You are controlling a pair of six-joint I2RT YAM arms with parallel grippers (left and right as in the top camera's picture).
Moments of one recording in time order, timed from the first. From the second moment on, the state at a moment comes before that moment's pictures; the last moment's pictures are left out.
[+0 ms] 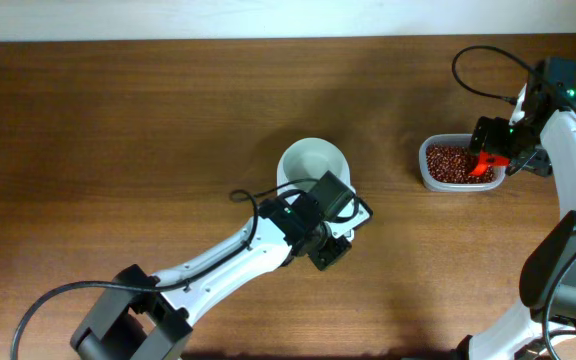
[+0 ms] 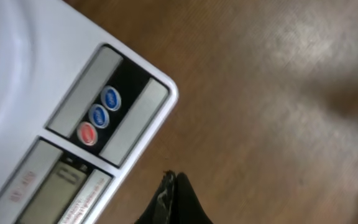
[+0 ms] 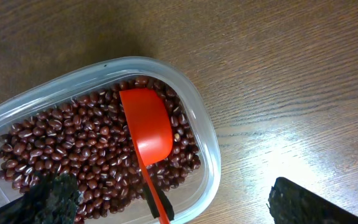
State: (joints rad) left arm -0.81 1.66 1.07 -0.59 0.16 0.11; right arm -0.25 1.89 1.57 -1.03 0.03 0.13
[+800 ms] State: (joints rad) left arm -0.81 1.62 1.29 -0.91 -0.06 -0.03; right arm -0.25 1.89 1.57 -1.03 0.03 0.13
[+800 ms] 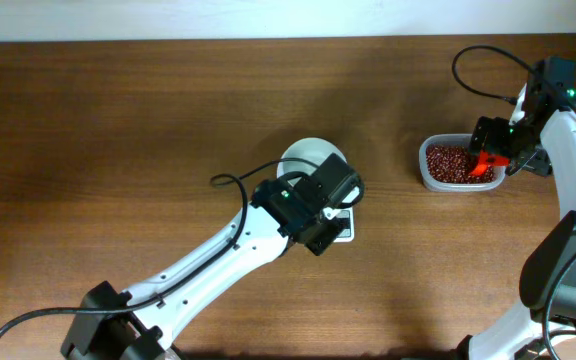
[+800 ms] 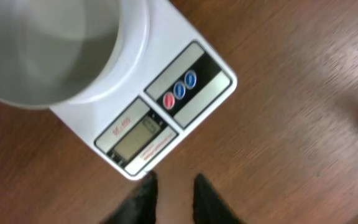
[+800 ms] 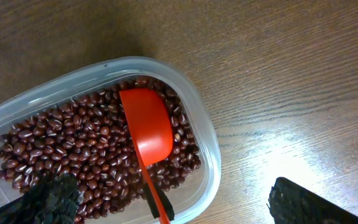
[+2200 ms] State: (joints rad) left arm 0.01 1.62 1.47 -0.60 -0.07 -0.05; right arm -0.25 1.89 1.57 -1.03 0.03 0.13
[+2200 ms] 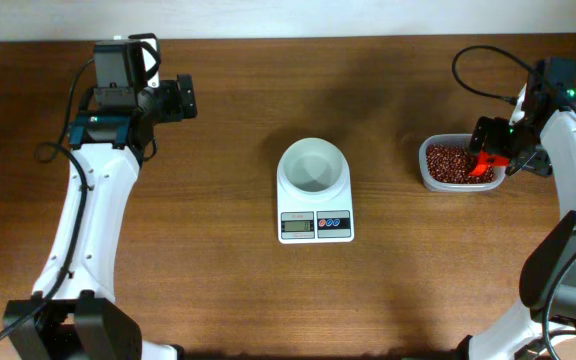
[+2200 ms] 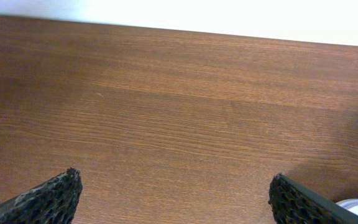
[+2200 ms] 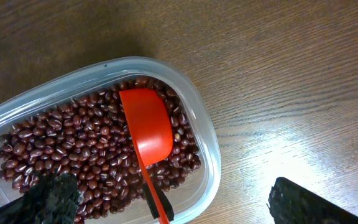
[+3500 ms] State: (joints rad) left arm -0.62 1.58 1.47 -1.24 0.06 -0.19; right arm -0.25 1.89 1.57 -1.03 0.03 0.13
